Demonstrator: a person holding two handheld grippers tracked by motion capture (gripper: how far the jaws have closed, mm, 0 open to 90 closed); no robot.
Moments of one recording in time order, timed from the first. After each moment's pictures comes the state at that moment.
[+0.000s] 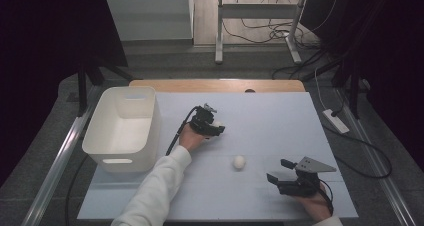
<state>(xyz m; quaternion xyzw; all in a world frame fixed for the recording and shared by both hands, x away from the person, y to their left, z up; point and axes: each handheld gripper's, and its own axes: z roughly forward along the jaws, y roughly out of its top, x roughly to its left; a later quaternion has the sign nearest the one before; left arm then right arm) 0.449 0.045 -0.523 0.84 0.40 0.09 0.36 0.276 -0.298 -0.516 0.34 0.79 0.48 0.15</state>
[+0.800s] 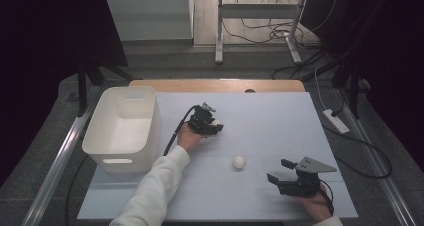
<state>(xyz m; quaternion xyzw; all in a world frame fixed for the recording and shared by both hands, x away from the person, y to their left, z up) 0.441 0.050 -0.510 0.84 0.39 0.09 0.37 0.275 -0.299 -0.516 0.34 0.79 0.48 0.15</state>
